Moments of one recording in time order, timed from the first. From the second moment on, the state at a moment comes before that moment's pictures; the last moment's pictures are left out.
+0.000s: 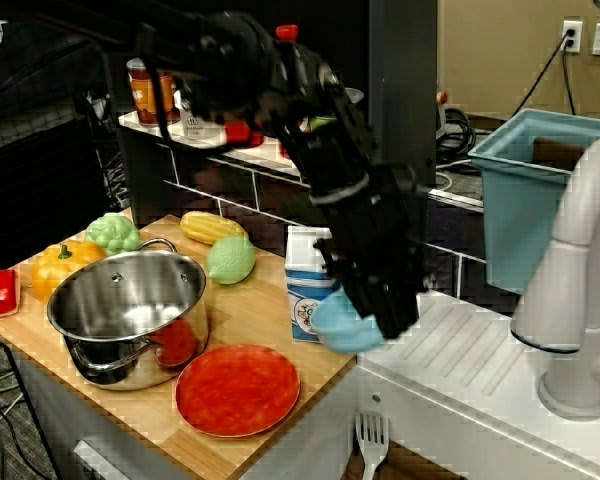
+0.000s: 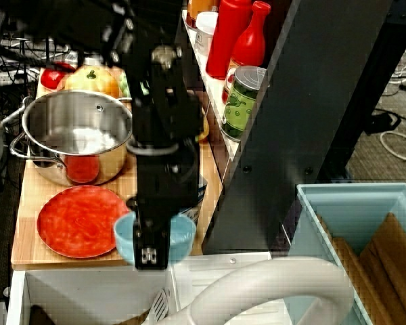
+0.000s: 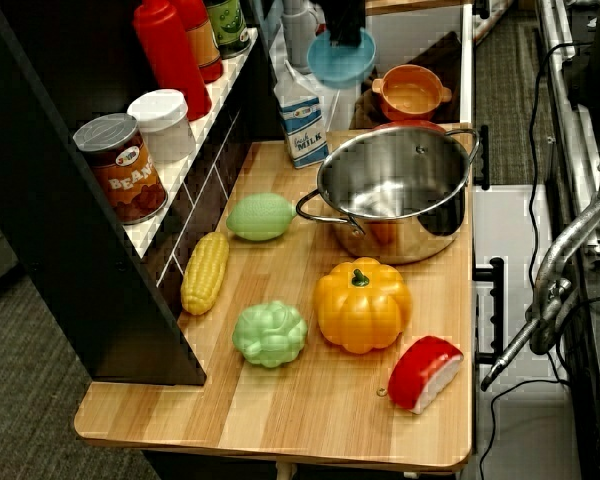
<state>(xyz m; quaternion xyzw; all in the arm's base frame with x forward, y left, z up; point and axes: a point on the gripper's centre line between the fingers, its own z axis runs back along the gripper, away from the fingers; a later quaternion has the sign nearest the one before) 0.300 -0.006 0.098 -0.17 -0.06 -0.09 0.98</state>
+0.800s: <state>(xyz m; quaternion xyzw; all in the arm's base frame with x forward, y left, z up) 0.289 0.002 0.172 -0.22 -0.09 -0.08 0.97</state>
